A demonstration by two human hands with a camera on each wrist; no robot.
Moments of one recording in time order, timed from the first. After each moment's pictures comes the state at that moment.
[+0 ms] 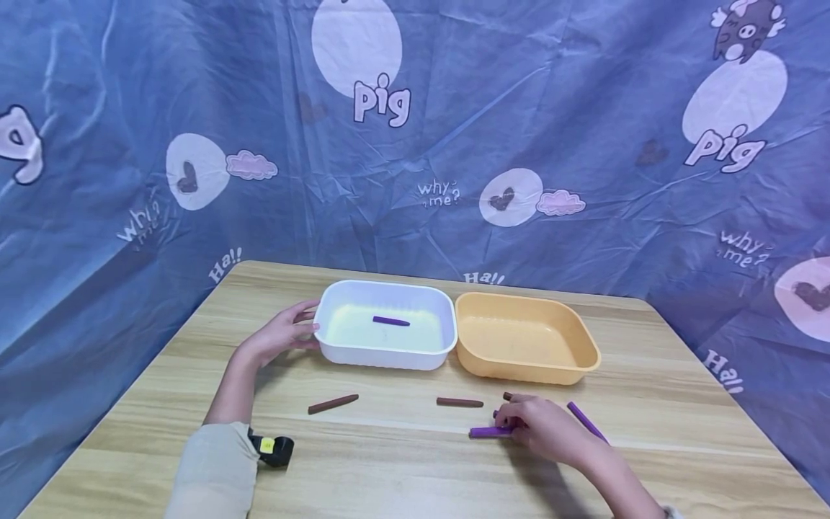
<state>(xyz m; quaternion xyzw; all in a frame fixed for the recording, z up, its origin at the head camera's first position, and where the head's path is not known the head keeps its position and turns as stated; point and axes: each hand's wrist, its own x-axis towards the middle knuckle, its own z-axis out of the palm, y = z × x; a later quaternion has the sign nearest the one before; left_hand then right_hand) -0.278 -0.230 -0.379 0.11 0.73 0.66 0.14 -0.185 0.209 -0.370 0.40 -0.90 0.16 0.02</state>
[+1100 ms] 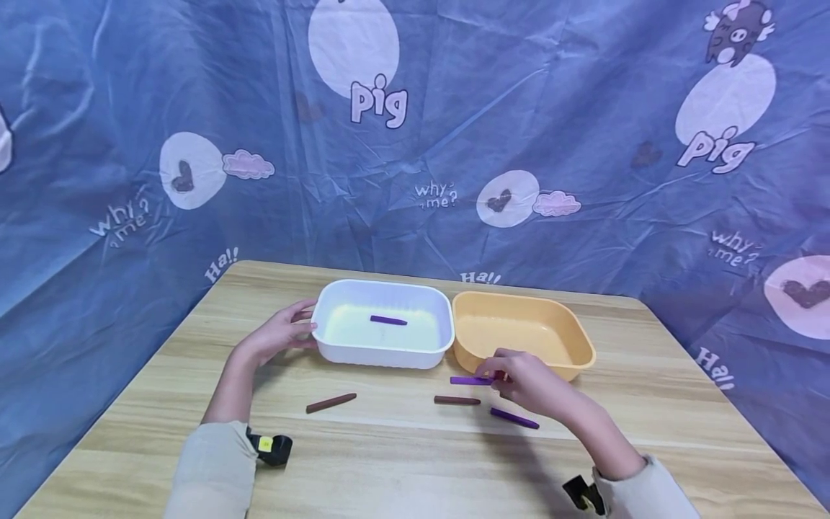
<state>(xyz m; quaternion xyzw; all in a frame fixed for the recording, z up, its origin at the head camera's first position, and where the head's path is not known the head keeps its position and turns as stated) -0.283 -0.233 -0.380 0.12 0.73 0.66 0.14 -0.215 0.183 -0.330 0.42 -0.89 0.17 0.07</state>
